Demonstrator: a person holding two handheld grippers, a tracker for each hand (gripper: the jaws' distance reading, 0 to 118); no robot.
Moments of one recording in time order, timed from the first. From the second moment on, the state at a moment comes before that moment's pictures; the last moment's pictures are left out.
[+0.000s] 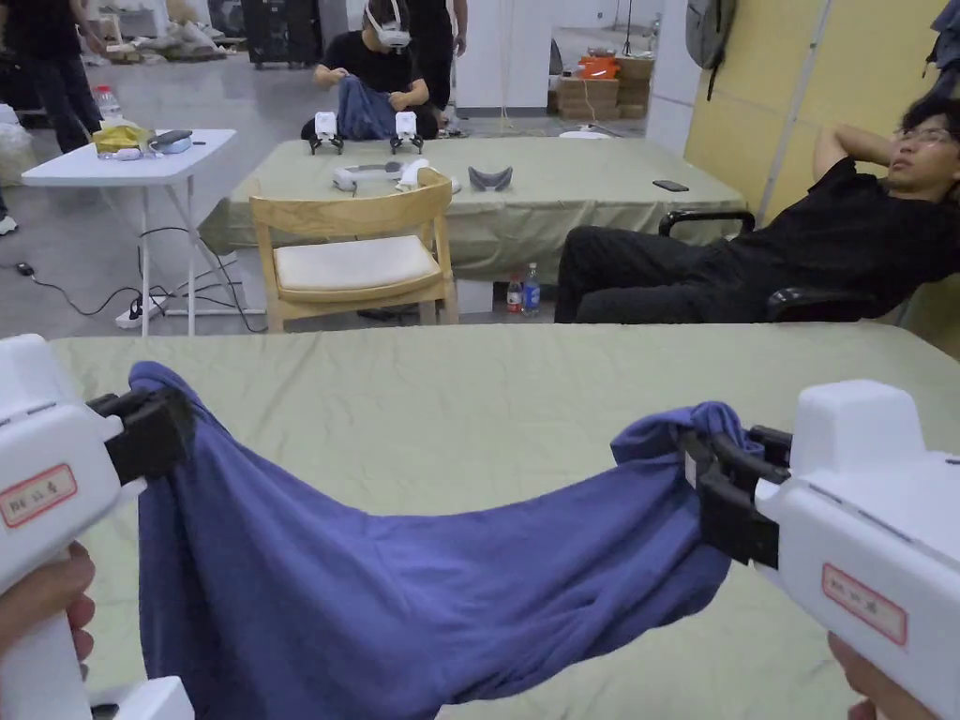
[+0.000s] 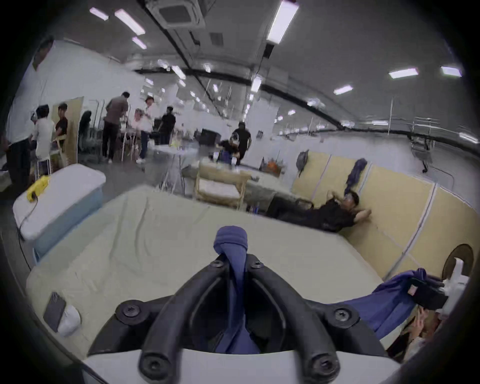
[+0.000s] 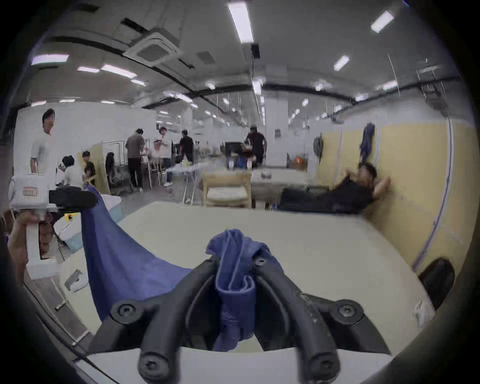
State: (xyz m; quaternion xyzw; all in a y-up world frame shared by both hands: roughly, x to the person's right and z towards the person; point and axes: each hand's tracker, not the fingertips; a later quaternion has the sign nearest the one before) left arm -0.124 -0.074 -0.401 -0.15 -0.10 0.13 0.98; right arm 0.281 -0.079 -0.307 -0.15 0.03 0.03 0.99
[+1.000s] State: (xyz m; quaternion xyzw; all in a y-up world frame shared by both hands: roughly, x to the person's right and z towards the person) left arm -0.106 0.105 -0.688 -0.07 -0.05 0.10 0.99; right arm 0.352 0.165 -0.637 -0.14 -0.09 0.04 0.99
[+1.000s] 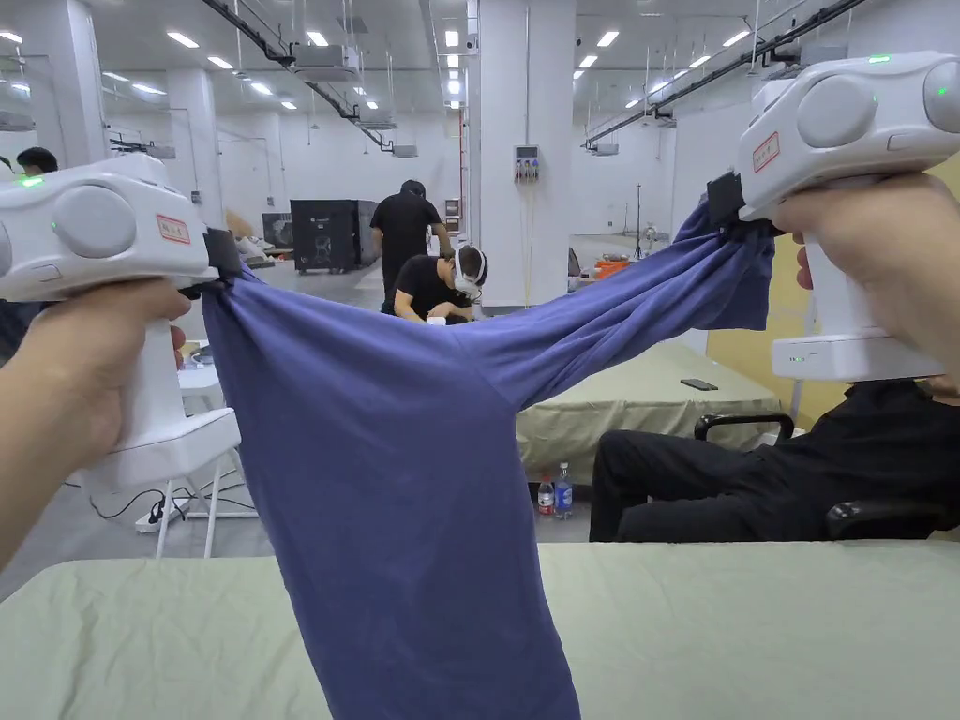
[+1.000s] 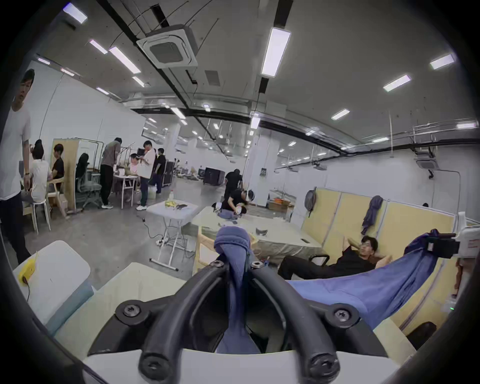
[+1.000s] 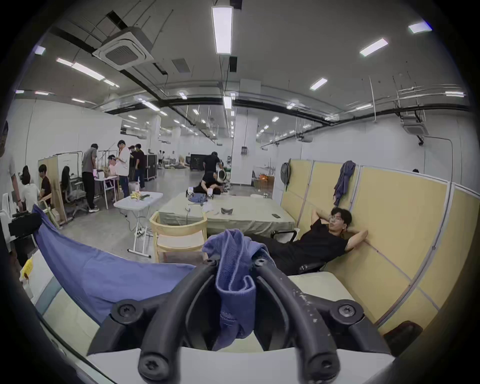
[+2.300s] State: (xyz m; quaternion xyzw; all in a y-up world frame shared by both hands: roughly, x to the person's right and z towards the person) left arm -0.144 -0.339 -0.355 -0.48 -0.07 -0.03 0.87; right arm 0.364 -0.322 -0.288 -0.46 0.02 0.04 0.89
